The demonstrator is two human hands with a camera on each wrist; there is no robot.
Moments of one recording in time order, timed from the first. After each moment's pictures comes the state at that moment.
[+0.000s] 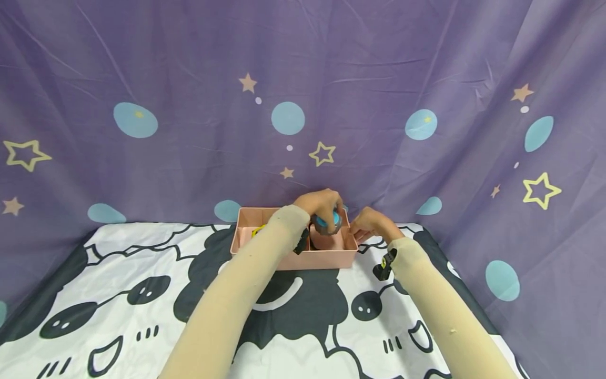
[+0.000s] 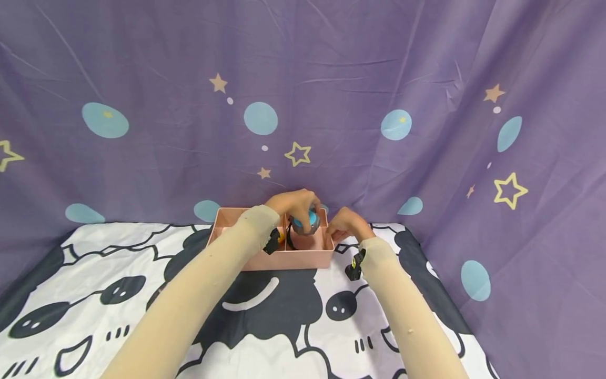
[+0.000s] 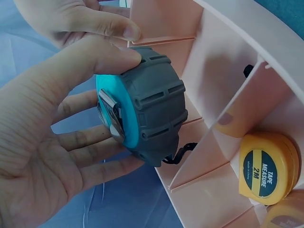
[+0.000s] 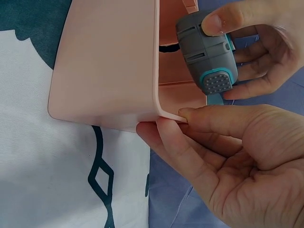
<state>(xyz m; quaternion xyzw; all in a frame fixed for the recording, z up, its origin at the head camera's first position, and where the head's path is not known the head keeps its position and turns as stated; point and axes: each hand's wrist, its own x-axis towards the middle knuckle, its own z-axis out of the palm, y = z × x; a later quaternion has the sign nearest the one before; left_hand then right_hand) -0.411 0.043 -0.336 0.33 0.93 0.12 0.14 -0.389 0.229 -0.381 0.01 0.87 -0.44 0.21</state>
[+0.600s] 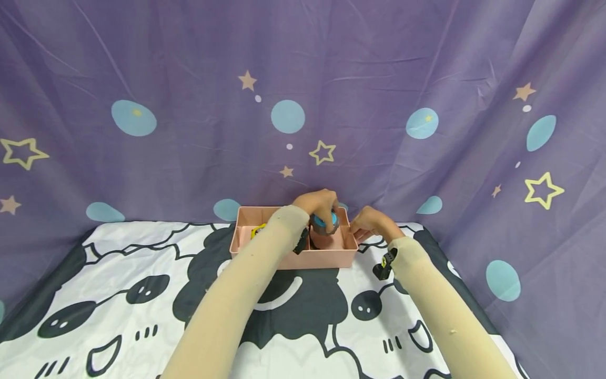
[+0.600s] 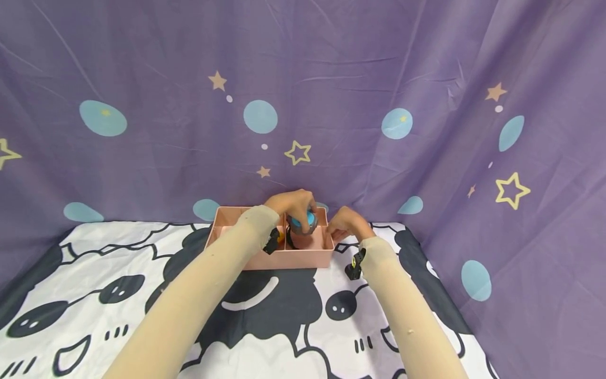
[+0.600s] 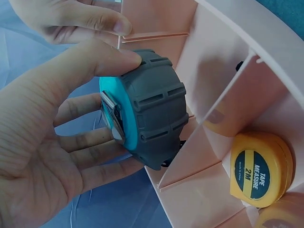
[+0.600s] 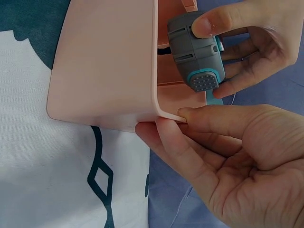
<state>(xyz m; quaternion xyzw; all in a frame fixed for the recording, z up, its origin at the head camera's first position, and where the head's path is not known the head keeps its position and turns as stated) -0.415 0.040 -0.342 0.30 0.93 0.13 0.15 -0.390 0.228 -0.382 0.01 0.87 -0.44 0.21</state>
